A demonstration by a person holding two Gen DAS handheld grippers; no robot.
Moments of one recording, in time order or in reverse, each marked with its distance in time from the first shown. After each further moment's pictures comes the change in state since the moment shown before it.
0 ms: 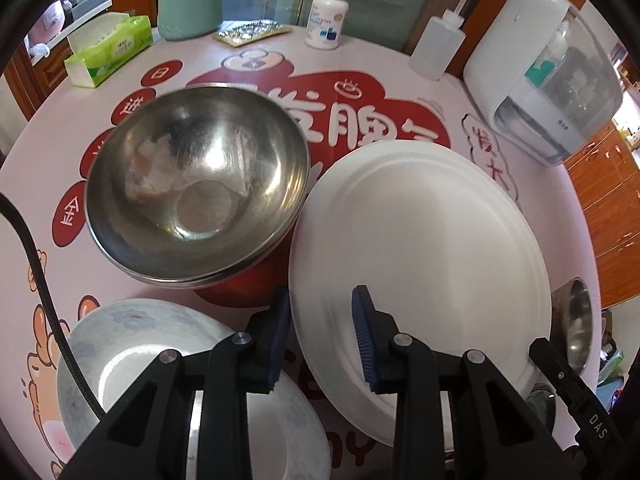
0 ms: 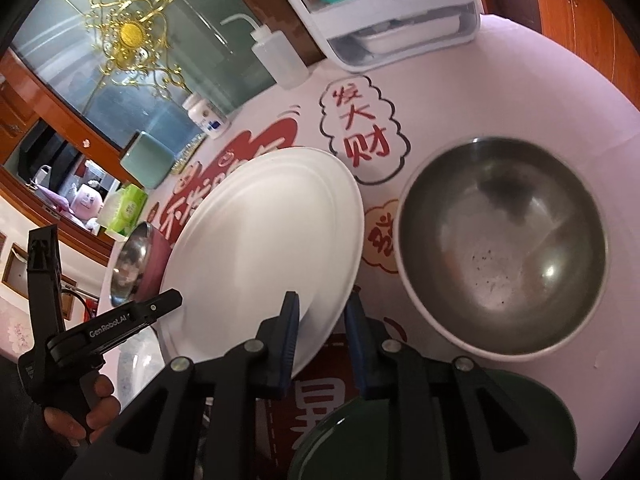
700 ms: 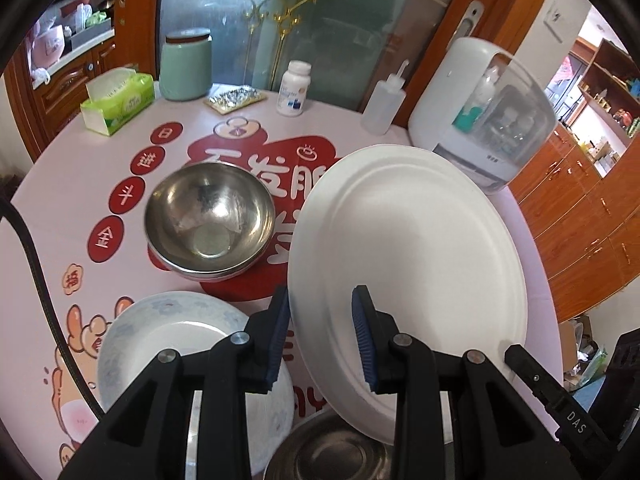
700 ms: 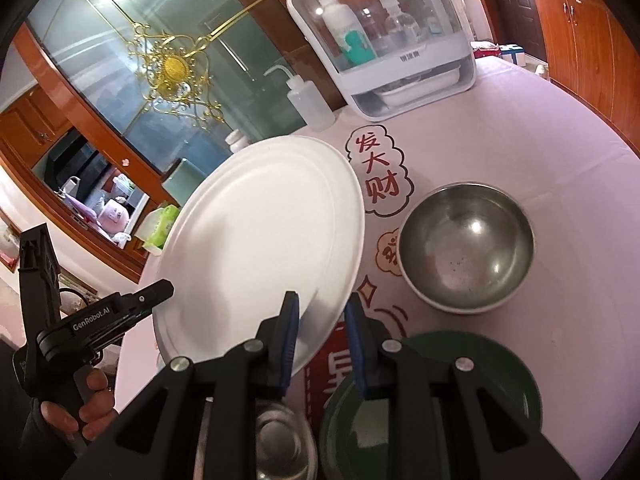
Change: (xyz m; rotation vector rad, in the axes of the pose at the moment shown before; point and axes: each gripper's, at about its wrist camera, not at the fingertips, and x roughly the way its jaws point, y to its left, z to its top) left arm -0.110 -0.013 -0.022 0.035 -0.165 -0.099; right arm -0.083 0.016 -0.016 -0.024 -0.106 0.064
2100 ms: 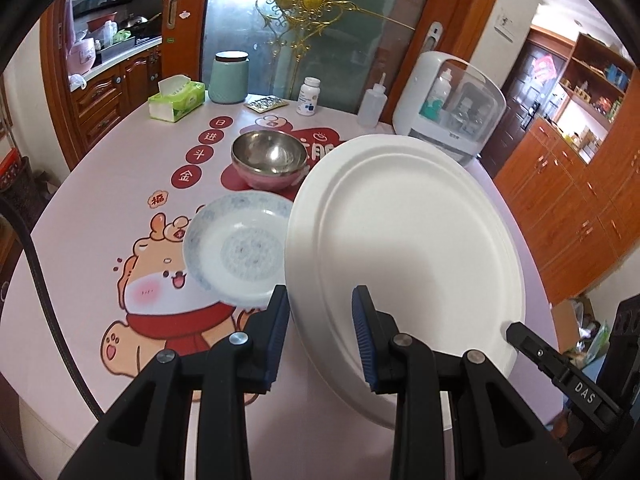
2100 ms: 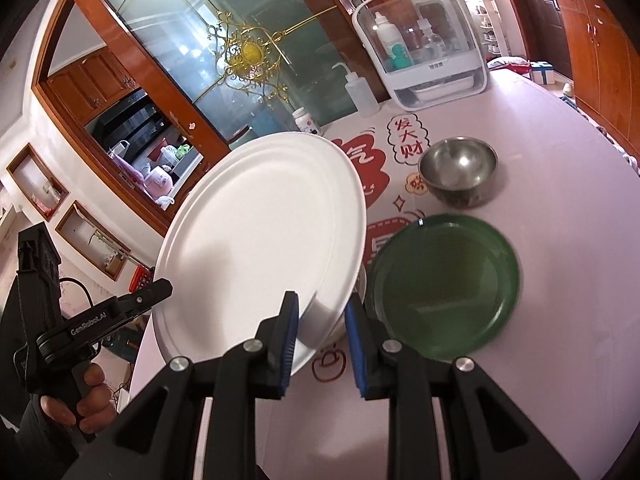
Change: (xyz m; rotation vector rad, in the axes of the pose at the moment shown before) left arm -0.163 0.017 -0.149 0.036 -0.062 0.031; right arm -0.123 0.026 -0.117 -0.108 0.013 0.094
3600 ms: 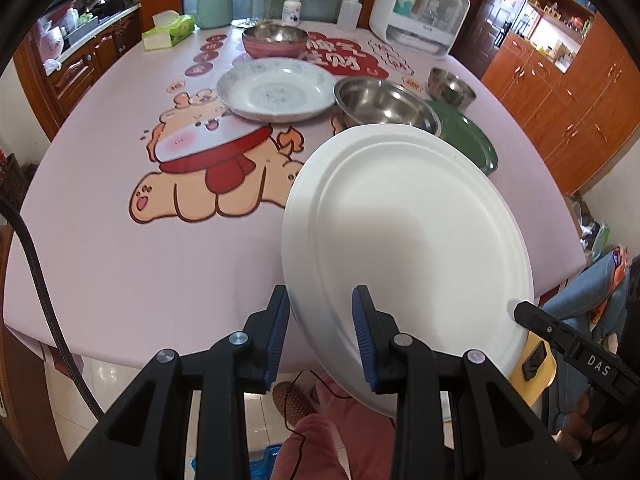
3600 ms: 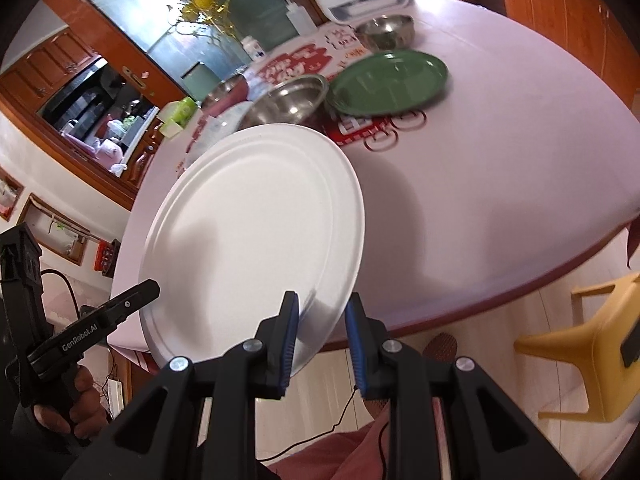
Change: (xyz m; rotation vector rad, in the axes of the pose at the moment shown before) left arm -0.034 0.065 -0.158 0.161 0.235 -0.027; right arm -0.042 0.042 -0.193 0.173 0.155 -0.201
